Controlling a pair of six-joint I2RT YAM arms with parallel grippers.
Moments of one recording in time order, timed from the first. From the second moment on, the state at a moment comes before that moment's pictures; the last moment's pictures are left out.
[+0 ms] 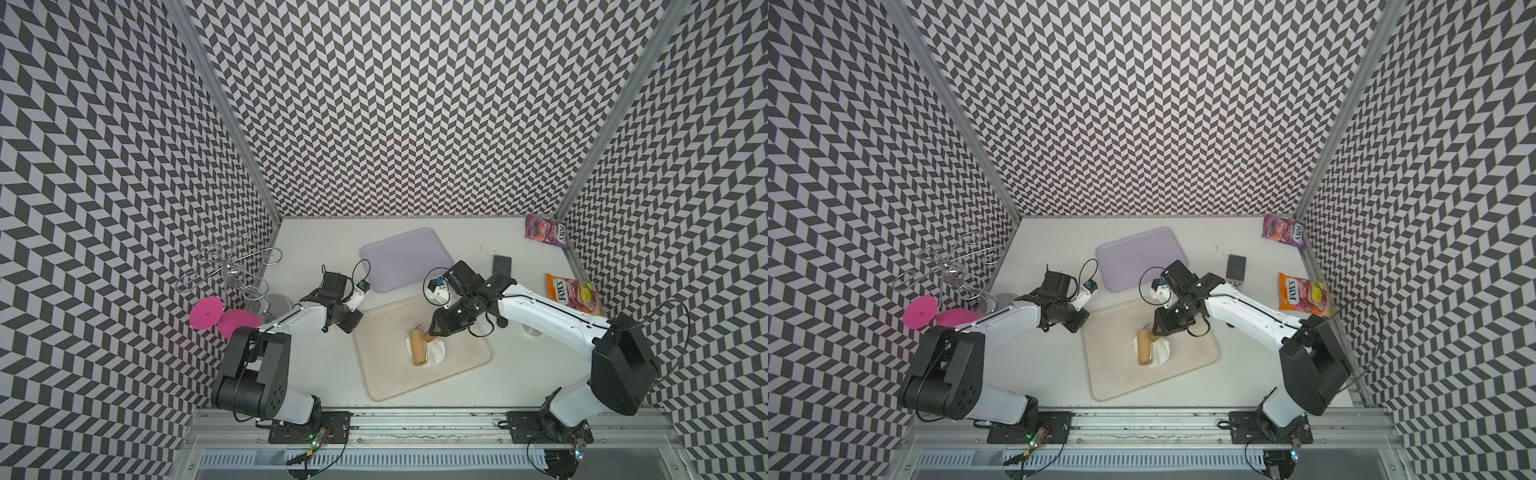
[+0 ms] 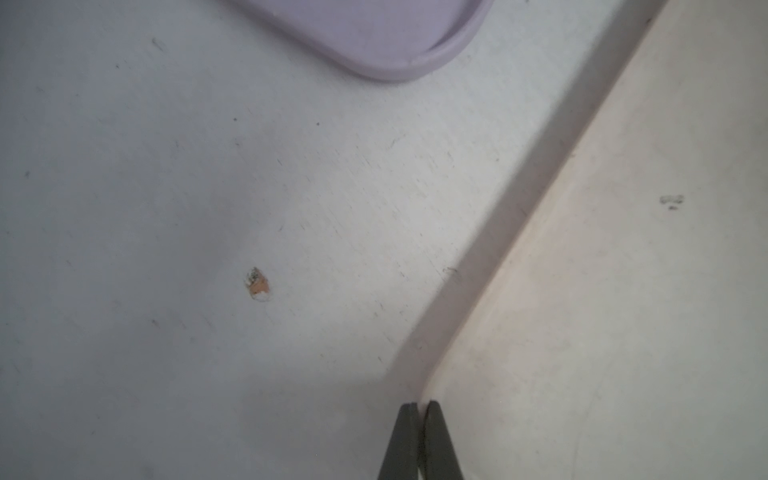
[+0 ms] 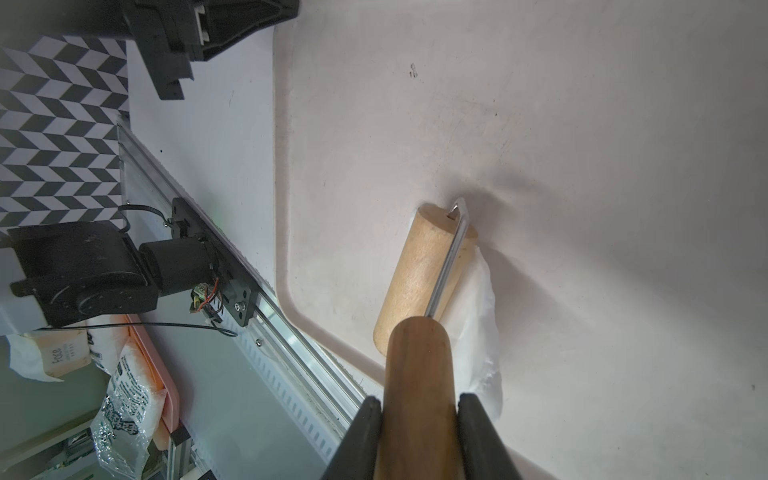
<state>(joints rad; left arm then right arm) -0.21 1.47 0.71 -0.37 0.16 0.45 0.72 1.56 1.15 -0.80 -0.44 0.32</state>
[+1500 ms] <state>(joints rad) -0.20 1.47 0.71 -0.36 0.11 0.46 0.79 1.71 1.27 -0.77 -0.47 0.34</state>
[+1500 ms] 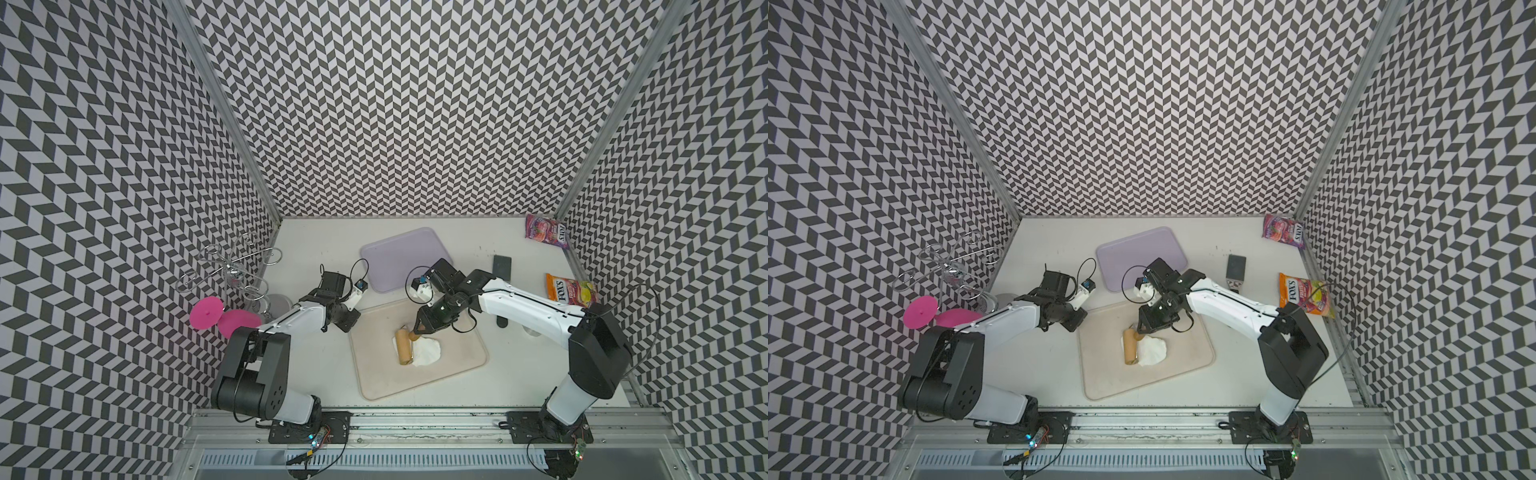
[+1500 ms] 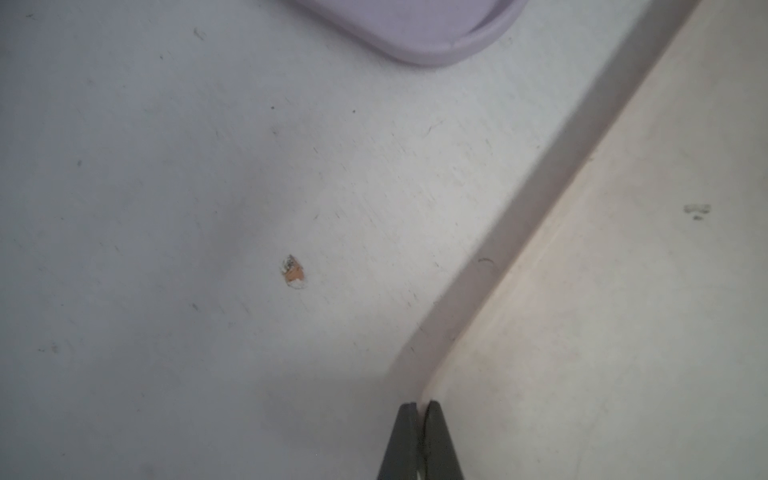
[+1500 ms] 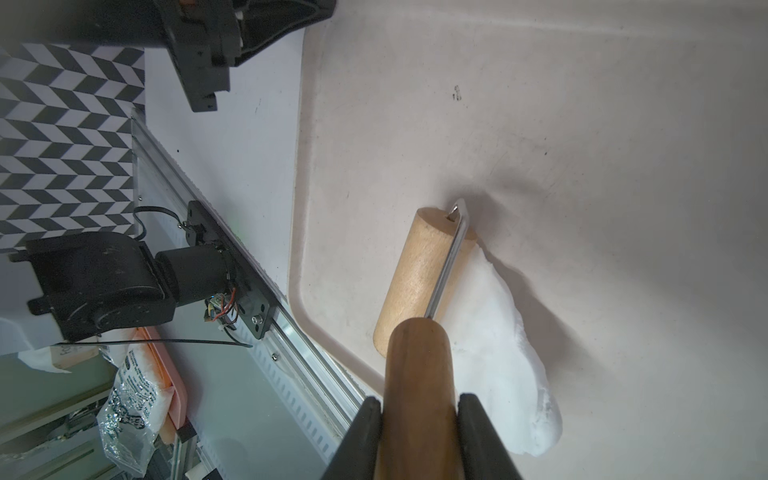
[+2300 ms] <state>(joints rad) -0.20 1.47 0.71 -0.36 0.15 0.47 0.76 1.69 1.30 -0.76 -0.57 0.33</state>
